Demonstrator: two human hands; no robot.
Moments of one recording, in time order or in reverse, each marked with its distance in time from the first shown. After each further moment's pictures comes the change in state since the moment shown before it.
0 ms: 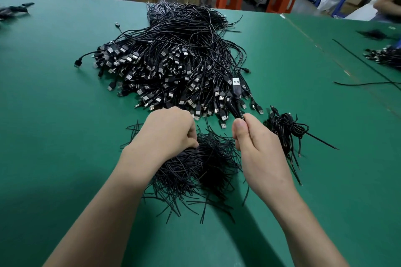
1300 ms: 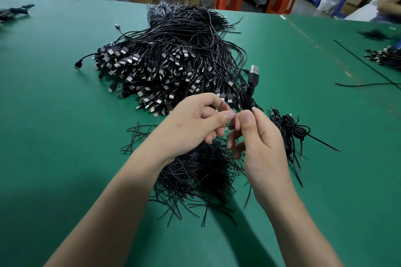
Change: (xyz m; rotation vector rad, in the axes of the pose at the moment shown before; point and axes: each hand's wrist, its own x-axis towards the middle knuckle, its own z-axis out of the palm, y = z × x) left_hand -0.003 0.021 -0.006 -1.231 0.028 0.209; right_hand 0.007 -0.008 0.009 0.407 0.085 0.010
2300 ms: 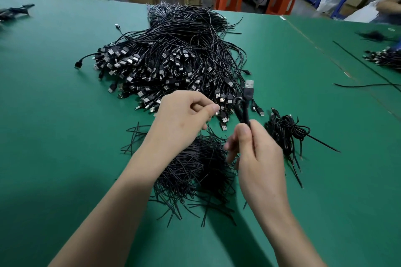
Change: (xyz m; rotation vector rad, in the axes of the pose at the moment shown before) left_hand 0.002 -0.002 -0.005 0.354 0.339 0.008; right_hand -0.017 0.007 0.003 -0.285 0.095 0.003
